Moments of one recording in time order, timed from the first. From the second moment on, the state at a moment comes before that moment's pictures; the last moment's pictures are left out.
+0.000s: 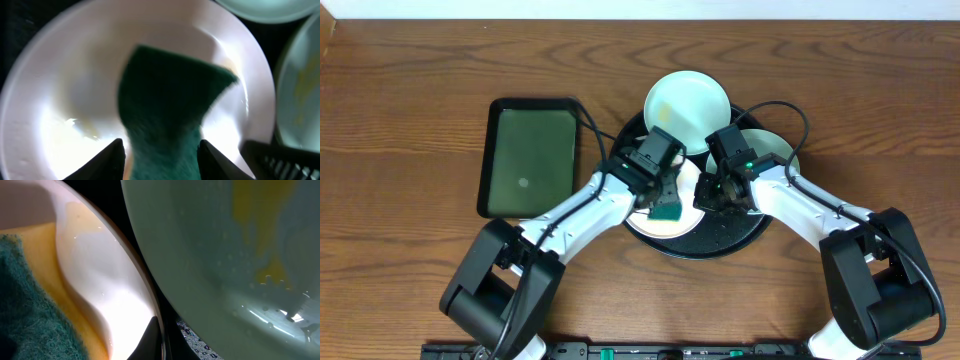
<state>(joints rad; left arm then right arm) -0.65 1.77 1.09 -0.49 0.02 -0.79 0.45 1.79 1.01 -0.54 -0.19 0.69</state>
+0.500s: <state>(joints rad) -0.68 1.79 1.09 -0.49 -0.03 -0.77 0.45 1.79 1.01 -0.54 -0.19 0.69</state>
